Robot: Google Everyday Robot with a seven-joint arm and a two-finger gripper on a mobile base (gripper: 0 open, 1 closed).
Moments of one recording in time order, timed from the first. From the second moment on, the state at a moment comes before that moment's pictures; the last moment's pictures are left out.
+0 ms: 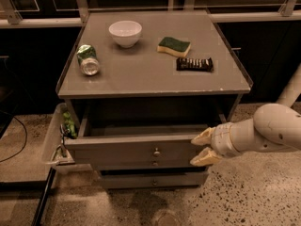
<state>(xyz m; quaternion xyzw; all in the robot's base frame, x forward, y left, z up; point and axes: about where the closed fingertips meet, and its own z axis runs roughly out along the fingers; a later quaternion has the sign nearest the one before) 0.499 -0.178 0.663 -0.61 0.71 0.11 0.33</state>
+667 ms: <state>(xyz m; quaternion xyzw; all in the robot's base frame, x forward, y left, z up) 0.531 -0.186 0.666 -0.61 0.71 0.08 0.34</state>
